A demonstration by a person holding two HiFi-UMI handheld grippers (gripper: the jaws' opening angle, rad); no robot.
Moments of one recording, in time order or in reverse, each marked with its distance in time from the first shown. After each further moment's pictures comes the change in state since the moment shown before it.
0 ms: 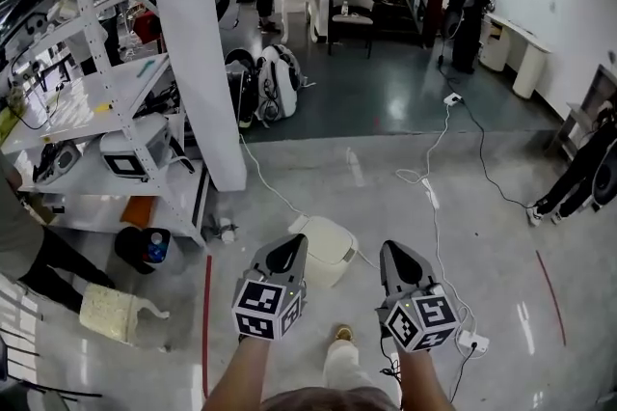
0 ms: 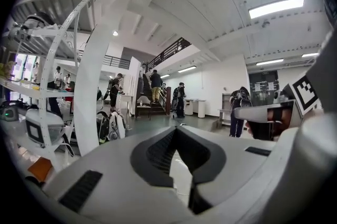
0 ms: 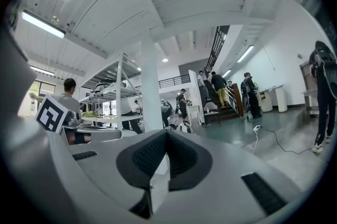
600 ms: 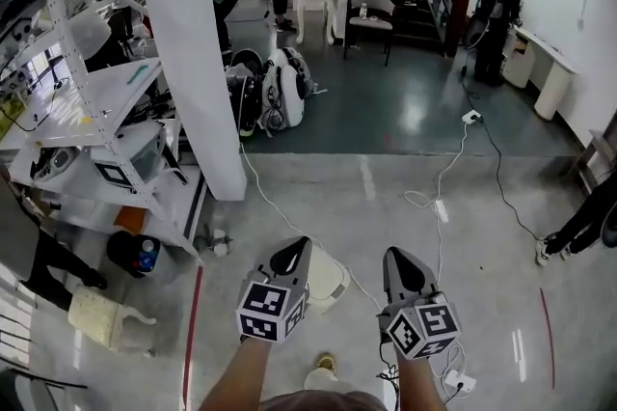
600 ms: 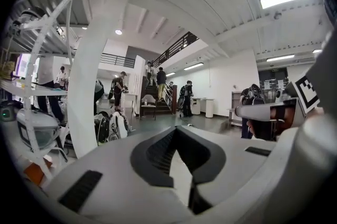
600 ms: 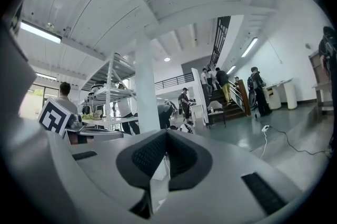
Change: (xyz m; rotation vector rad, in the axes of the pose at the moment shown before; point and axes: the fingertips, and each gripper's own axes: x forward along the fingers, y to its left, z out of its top) left arm 0.167 0.032 0.019 -0.008 0.021 0.064; right arm 0.129 -0.118 0.023 0.022 0.002 0.064
